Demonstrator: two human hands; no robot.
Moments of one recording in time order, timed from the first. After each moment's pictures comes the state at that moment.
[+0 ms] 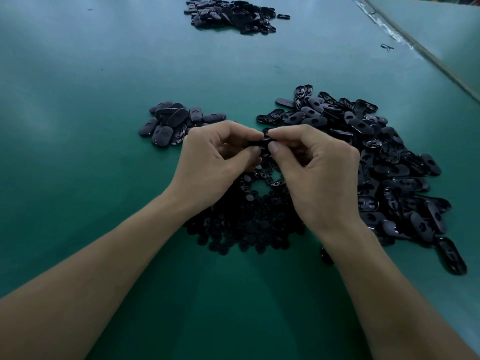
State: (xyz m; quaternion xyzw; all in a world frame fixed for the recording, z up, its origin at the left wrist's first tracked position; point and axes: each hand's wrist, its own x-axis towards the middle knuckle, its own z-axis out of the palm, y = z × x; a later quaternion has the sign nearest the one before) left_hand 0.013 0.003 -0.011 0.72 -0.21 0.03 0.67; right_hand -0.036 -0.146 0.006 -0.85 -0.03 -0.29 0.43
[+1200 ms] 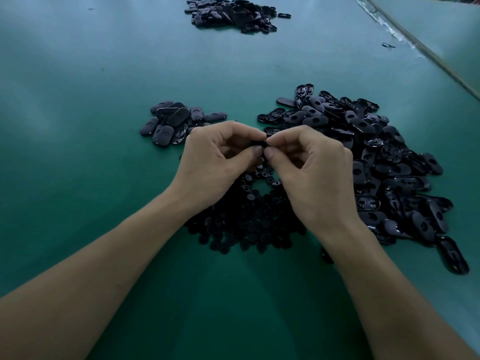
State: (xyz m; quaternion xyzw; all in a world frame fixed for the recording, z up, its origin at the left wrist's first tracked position) left_hand 0.016 0.004 -0.013 0.71 -0.22 0.02 0.67; right_hand -0.036 -0.144 0.007 -0.85 -0.01 -0.23 0.47
